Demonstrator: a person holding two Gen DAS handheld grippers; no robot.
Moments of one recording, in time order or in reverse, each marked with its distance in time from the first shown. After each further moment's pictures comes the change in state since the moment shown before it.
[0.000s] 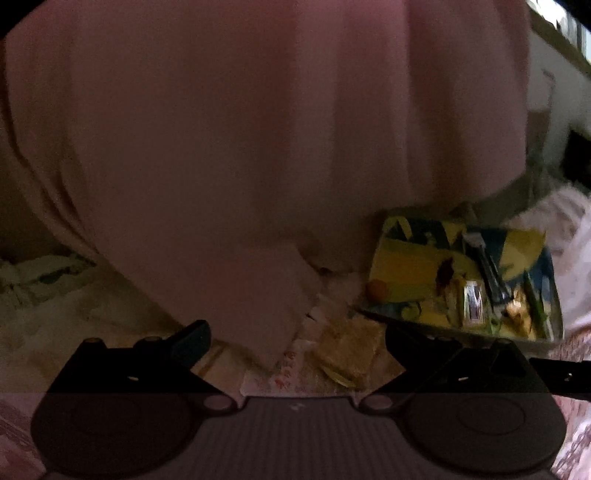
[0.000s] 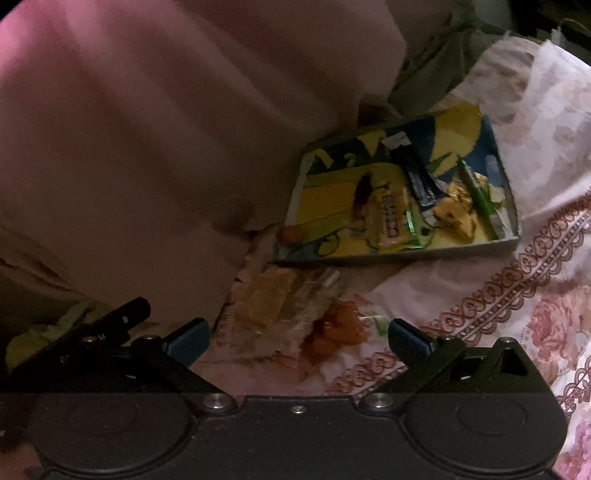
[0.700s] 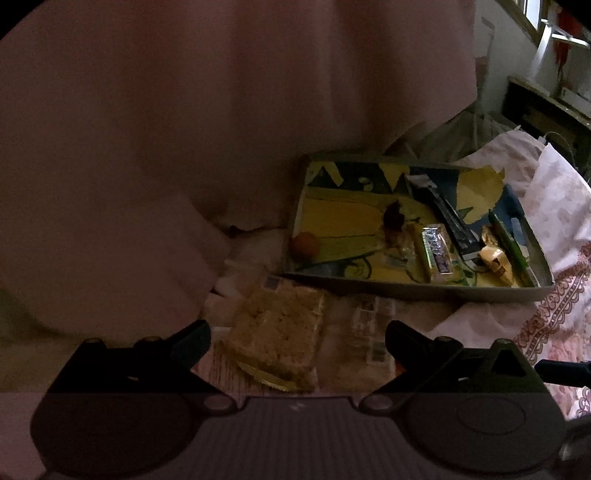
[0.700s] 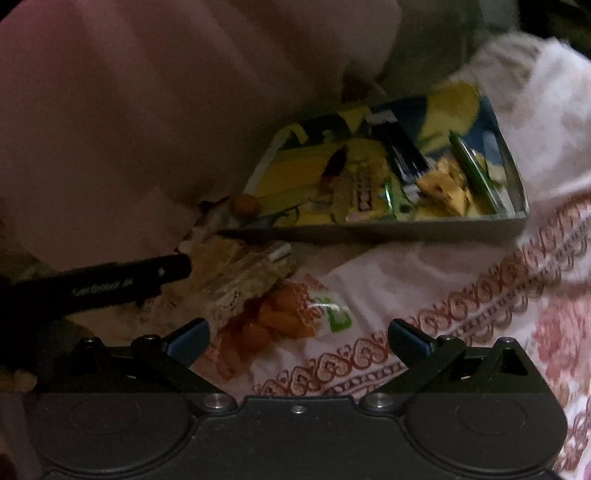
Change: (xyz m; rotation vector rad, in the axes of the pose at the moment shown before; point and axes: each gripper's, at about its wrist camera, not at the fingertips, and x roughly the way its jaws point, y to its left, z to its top) left arm 0.120 -0.023 -0.046 0.102 0.040 -0.278; right arm 0.077 -0.030 -0.052 -0.157 -0.071 -0.082
